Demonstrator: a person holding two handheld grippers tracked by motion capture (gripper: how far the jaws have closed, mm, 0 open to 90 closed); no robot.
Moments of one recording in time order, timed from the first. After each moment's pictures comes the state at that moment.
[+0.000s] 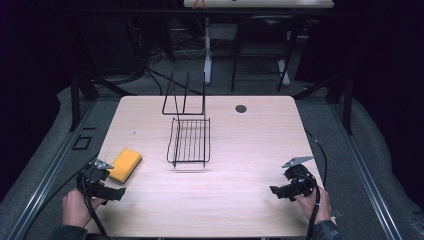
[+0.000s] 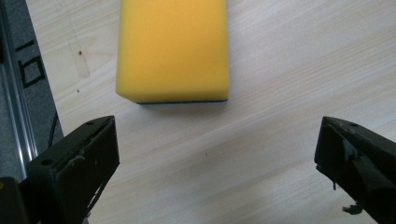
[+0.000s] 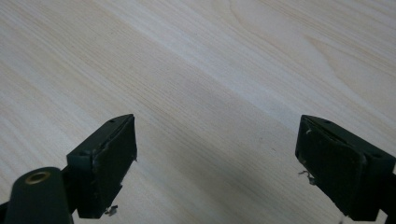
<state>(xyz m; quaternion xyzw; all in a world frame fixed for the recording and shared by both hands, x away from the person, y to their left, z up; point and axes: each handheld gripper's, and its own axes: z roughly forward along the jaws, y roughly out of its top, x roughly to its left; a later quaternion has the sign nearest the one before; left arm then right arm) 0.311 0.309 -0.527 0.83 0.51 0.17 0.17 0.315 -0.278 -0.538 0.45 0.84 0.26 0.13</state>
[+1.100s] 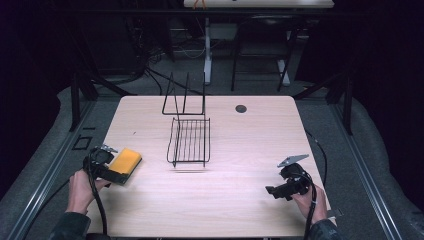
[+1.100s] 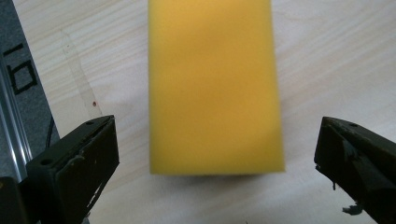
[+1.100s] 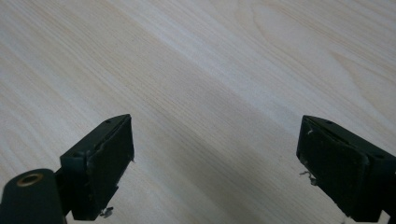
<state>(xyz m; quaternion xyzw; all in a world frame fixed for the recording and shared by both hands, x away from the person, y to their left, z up) 0.370 0.316 -0.532 0.83 0.50 0.15 0.16 0.319 -0.269 -0.537 0.43 0.85 0.27 0.11</state>
